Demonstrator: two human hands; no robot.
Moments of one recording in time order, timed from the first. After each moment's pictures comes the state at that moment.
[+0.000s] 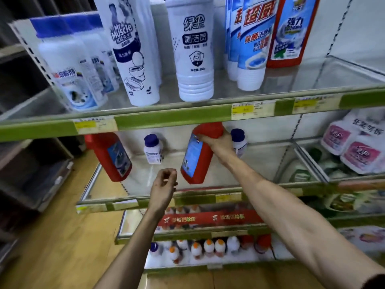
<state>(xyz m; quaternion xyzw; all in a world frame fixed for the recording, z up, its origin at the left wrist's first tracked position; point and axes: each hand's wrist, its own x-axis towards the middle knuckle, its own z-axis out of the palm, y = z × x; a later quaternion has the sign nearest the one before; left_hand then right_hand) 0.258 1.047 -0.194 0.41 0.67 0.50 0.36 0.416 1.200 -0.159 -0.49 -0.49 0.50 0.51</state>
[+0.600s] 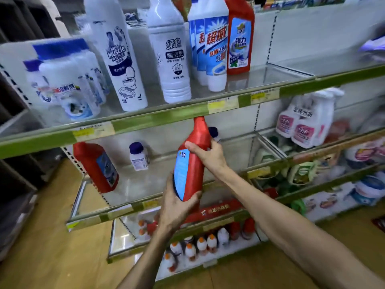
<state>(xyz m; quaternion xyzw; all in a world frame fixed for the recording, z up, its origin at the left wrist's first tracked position) 0.289 0.967 -0.180 0.59 0.58 0.45 0.33 0.427 1.053 -0.117 -0.47 -0.48 0.47 0.57</state>
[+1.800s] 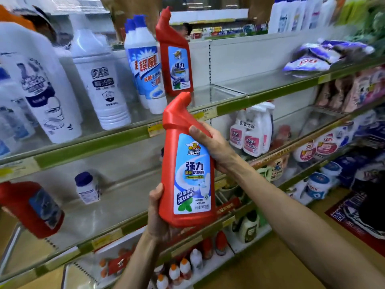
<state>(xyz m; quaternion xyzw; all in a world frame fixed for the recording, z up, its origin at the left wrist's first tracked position) 0.392 0.964 -0.119 0.37 0.03 0.45 0.81 0.566 1.012 -0.030 -0.34 -0.52 0.54 0.56</state>
